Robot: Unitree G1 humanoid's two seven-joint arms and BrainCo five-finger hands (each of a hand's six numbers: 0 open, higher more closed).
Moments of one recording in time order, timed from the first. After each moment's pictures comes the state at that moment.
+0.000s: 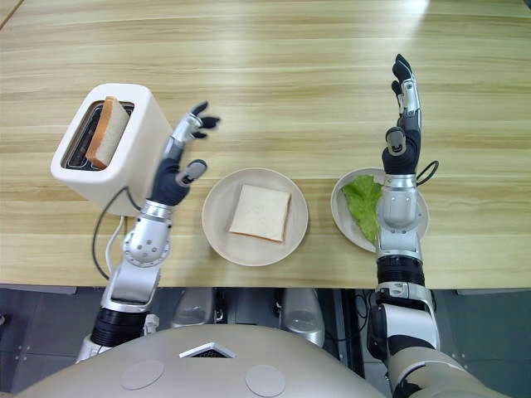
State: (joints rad) left arm 0.10 0.13 -0.19 -0.35 0.43 -0.23 0.05; right arm -0.25 -0.35 -0.18 0.50 -0.13 -0.89 -0.08
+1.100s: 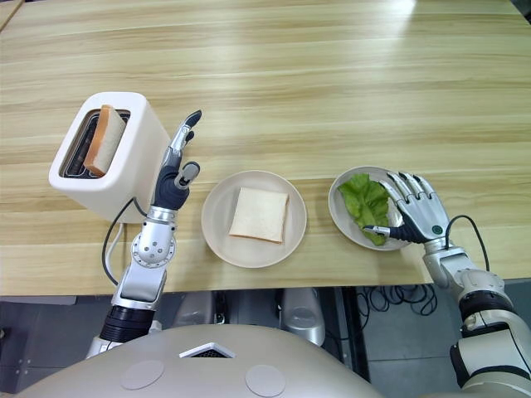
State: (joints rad) left arm 0.10 0.07 -0.18 -0.11 0.37 -0.34 0.10; right arm -0.14 -0.87 0.34 0.92 -1.10 -0.49 -0.97
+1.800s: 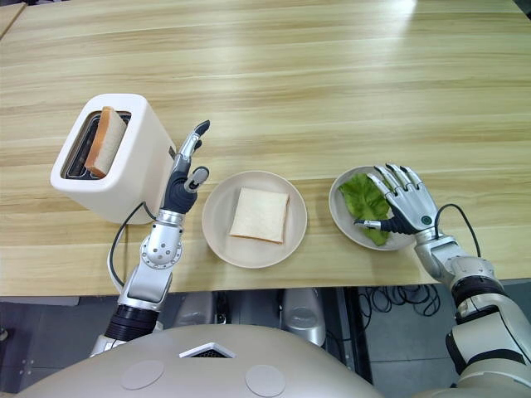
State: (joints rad) left arm 0.10 0.06 -0.20 -0.06 0.39 -0.34 0.13; right arm -0.23 -0.86 0.47 0.96 -1.06 -0.49 -1.00
